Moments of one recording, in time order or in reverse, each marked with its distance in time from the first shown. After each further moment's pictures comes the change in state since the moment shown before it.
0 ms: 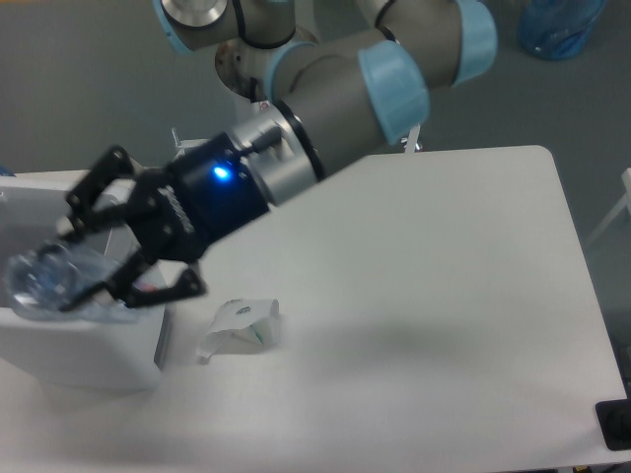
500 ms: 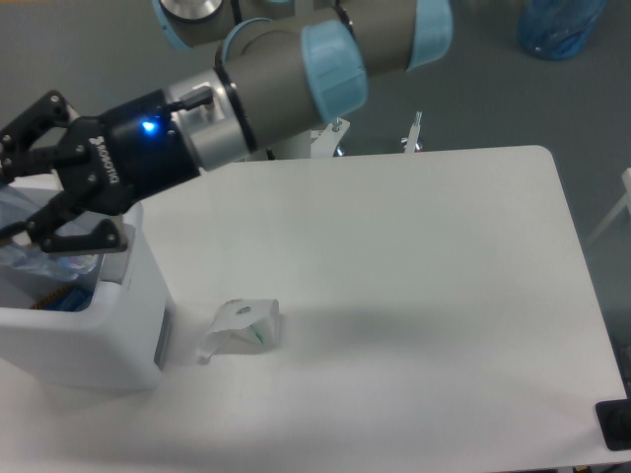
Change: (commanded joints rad) arm -0.084 0.009 -0.093 0.037 0.009 0.070
